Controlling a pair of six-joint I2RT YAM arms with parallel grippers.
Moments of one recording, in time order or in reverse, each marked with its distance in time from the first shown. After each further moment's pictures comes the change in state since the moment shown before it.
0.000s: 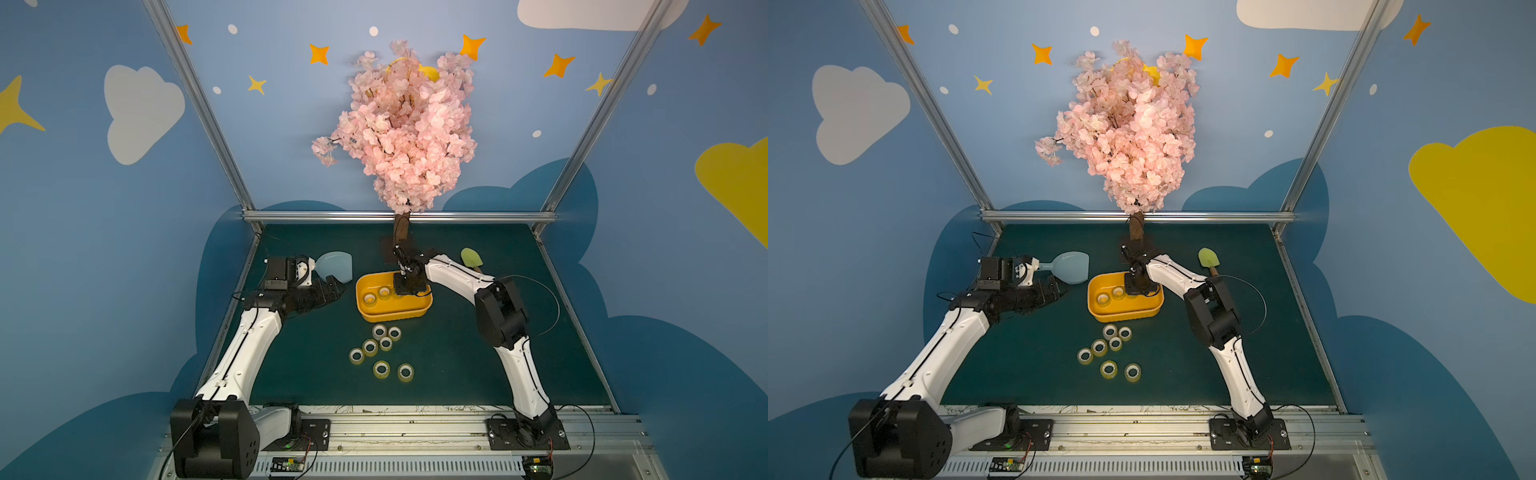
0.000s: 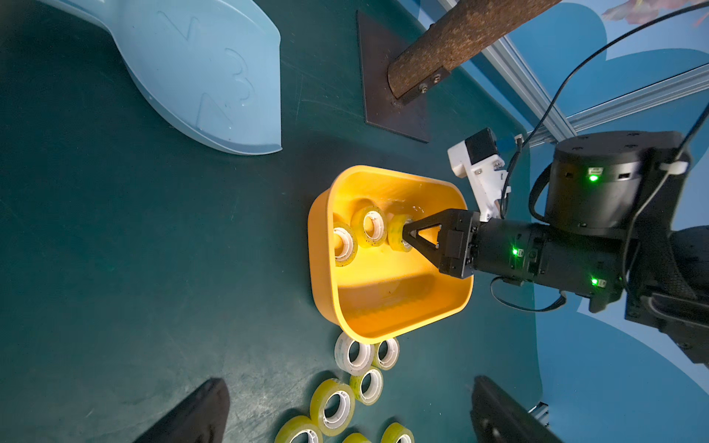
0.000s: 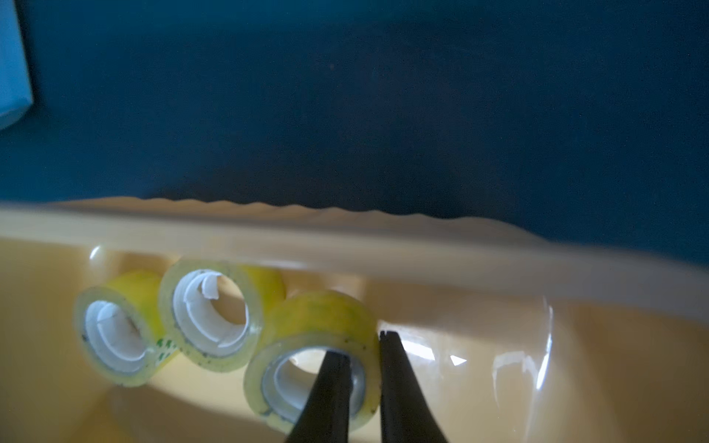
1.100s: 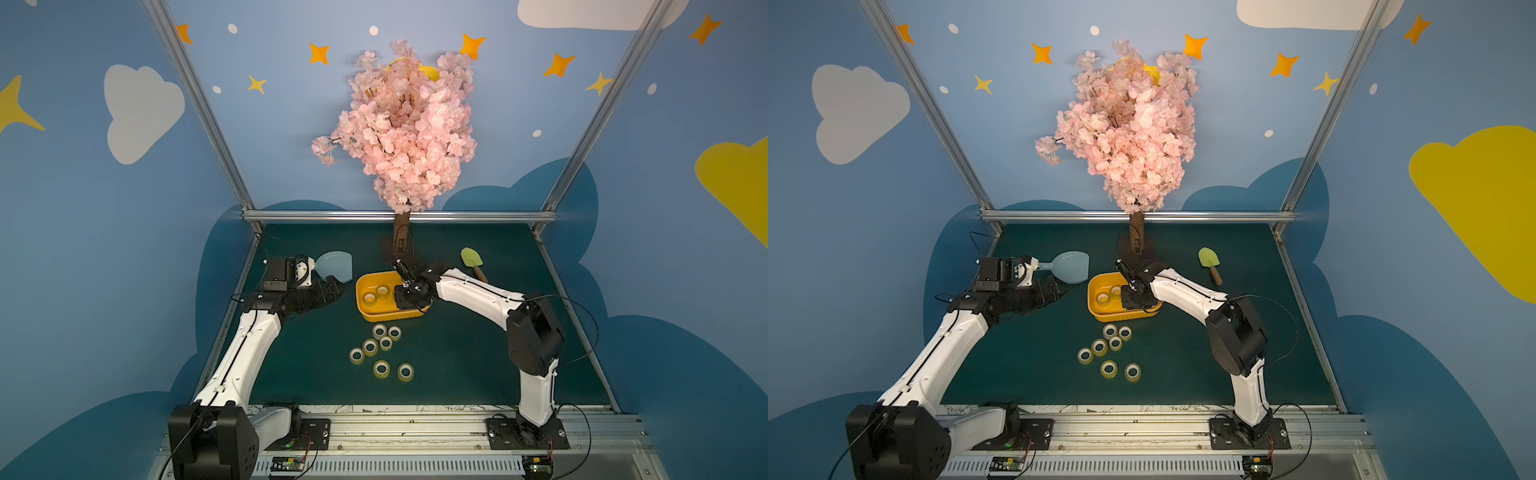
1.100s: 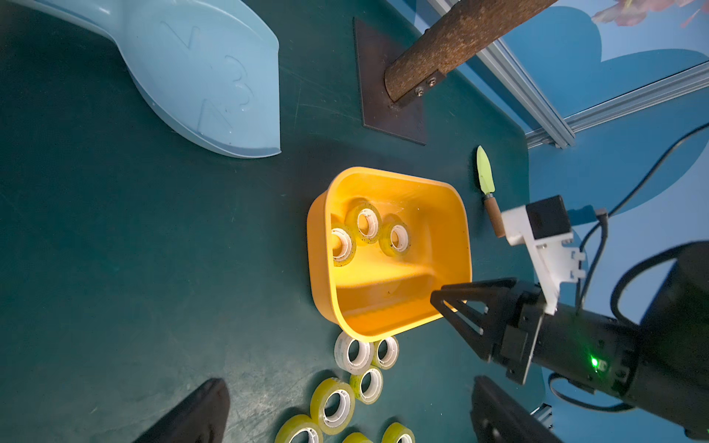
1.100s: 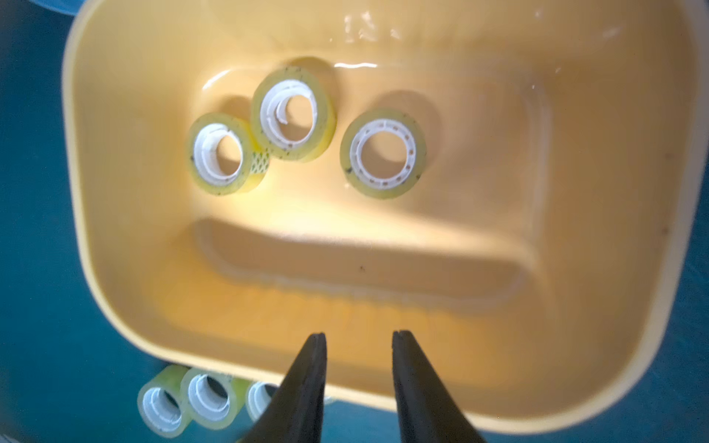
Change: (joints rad) left arm -0.011 -0.034 -0.006 -0.003 -0.016 0.001; right arm 0.138 -0.372 -0.364 0.048 0.063 0.085
